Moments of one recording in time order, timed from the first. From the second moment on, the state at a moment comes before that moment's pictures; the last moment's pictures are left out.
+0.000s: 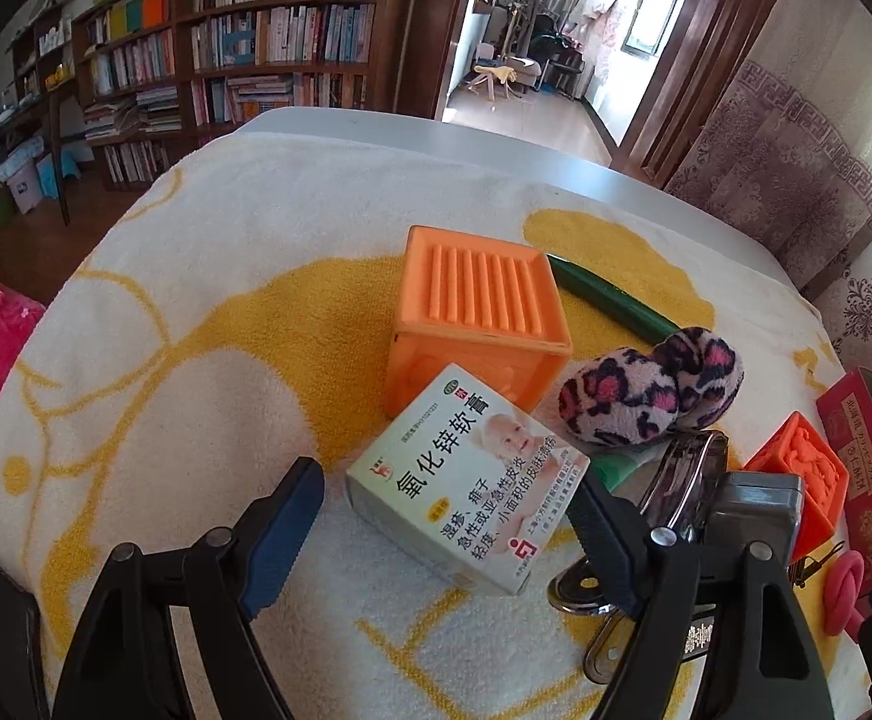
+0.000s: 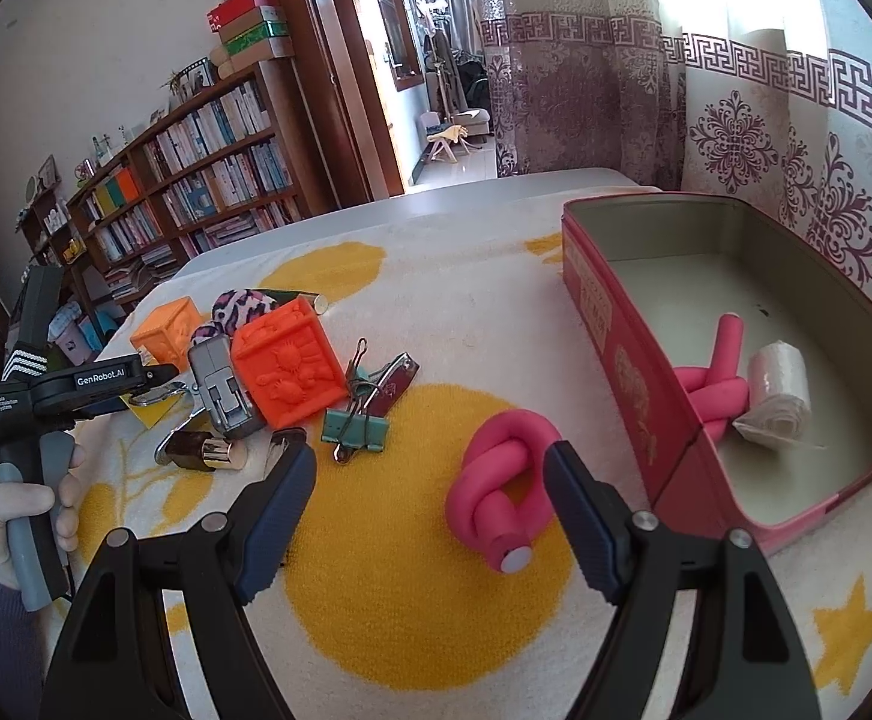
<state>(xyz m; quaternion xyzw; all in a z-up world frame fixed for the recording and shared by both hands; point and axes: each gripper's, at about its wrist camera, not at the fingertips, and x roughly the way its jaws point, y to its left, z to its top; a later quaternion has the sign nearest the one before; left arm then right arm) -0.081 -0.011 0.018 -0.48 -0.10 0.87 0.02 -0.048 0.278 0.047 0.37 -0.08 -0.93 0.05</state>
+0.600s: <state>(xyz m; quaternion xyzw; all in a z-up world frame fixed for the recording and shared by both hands) -0.032 -0.017 0.074 -0.40 -0.14 0.91 0.03 -0.072 0.213 0.065 0.40 -0.08 -0.89 0.19</state>
